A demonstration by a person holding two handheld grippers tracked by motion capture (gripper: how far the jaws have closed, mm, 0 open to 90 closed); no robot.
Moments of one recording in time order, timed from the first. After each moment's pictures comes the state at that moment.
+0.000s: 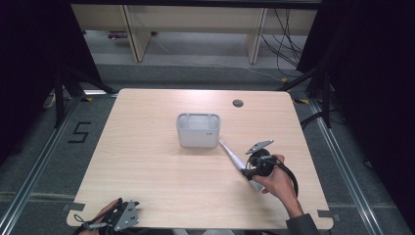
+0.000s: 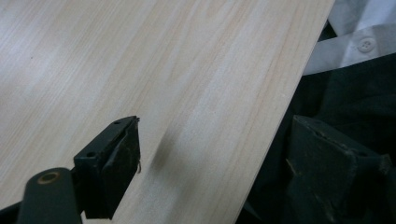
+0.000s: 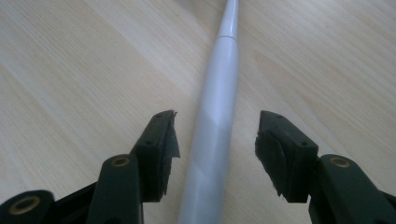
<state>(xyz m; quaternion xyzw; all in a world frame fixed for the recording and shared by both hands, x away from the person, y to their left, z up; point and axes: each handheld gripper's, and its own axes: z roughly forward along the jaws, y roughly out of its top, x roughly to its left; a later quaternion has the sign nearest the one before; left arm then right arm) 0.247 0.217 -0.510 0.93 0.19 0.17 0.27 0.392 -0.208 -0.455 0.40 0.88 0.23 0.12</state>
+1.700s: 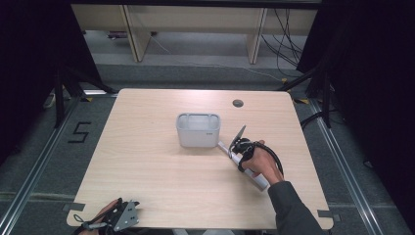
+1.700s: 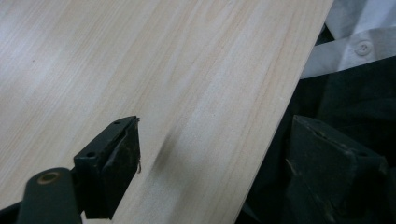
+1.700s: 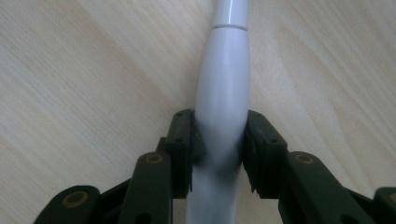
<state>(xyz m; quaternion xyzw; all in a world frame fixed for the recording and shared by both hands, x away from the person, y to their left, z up) 0.246 0.217 -0.508 0.93 0.19 0.17 0.28 0.457 -0.171 -0.473 0.38 0.92 0.05 0.03</state>
